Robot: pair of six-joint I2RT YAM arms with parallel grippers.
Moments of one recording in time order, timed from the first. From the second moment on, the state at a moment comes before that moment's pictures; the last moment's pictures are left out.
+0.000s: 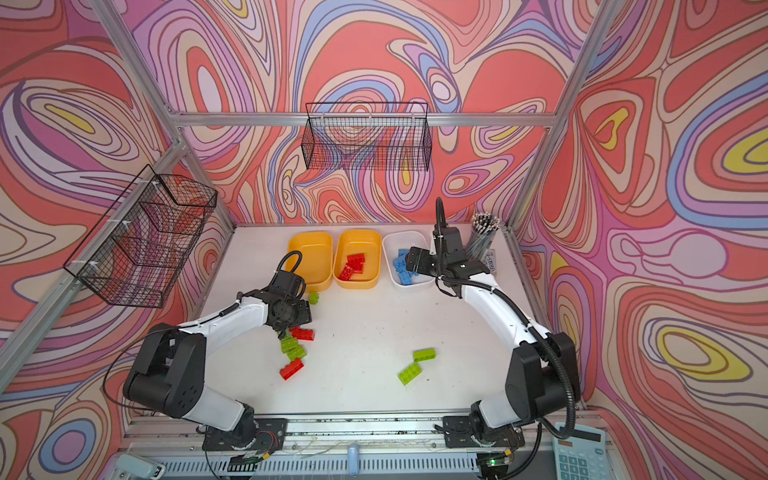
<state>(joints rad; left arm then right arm) -0.31 1.55 0.87 -0.53 -0.11 -0.58 0.28 1.48 1.20 -0.43 -0.10 0.44</state>
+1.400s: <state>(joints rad) -0.47 1.76 1.49 -0.73 -0.18 -0.57 0.28 1.21 1.05 -0.49 -0.11 0.43</state>
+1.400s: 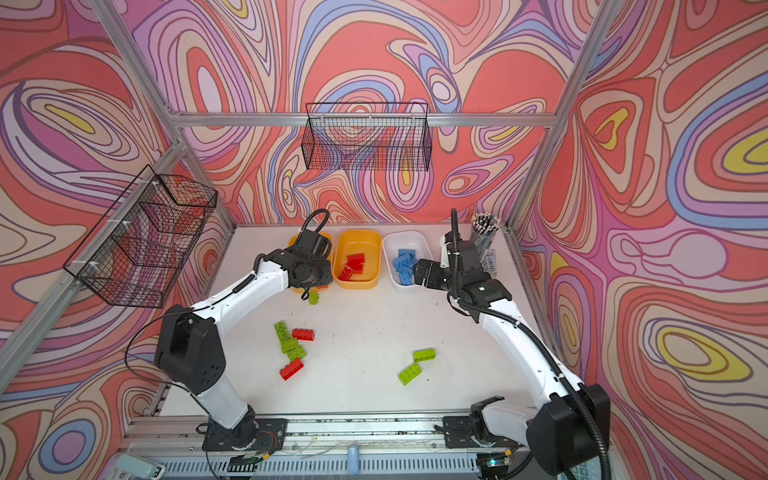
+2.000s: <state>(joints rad) -0.49 2.27 2.10 -0.76 -0.09 -0.47 0.28 1.15 0.97 -0.48 -0.13 0.44</state>
